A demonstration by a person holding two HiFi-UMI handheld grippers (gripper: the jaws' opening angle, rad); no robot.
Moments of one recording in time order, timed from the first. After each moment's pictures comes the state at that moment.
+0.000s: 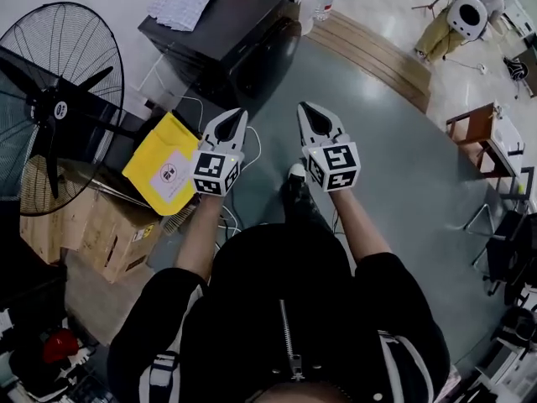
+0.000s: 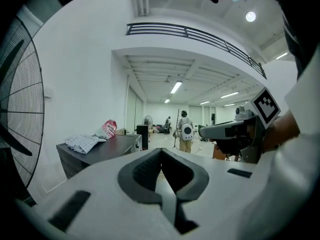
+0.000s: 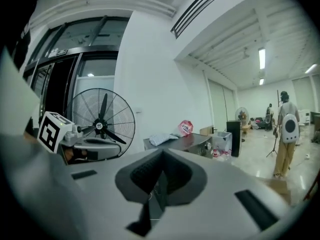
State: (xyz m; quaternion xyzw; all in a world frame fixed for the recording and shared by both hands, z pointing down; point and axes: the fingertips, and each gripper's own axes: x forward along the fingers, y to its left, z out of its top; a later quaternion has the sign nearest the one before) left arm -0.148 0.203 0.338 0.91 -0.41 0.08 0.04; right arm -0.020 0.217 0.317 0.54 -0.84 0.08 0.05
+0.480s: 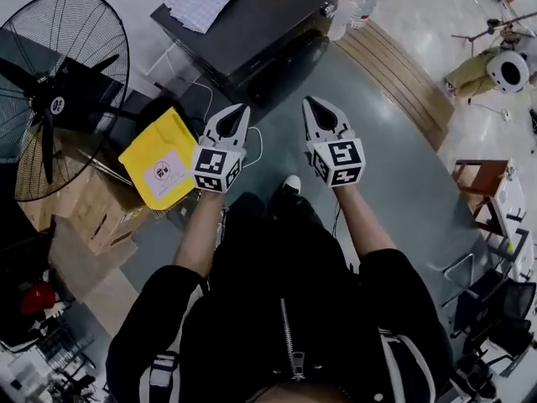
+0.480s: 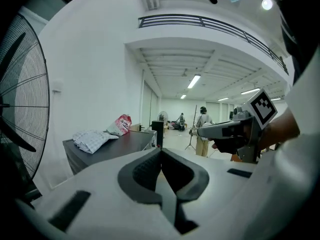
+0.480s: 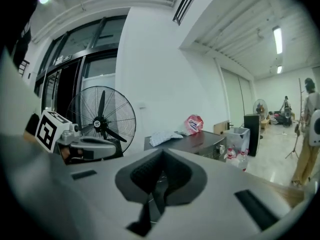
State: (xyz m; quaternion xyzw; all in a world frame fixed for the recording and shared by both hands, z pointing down) left arm -0.132 0.069 0.353 0.86 -0.49 0.09 0.07; right arm 0.002 0.050 0.334 0.46 -0.88 0.10 0.08
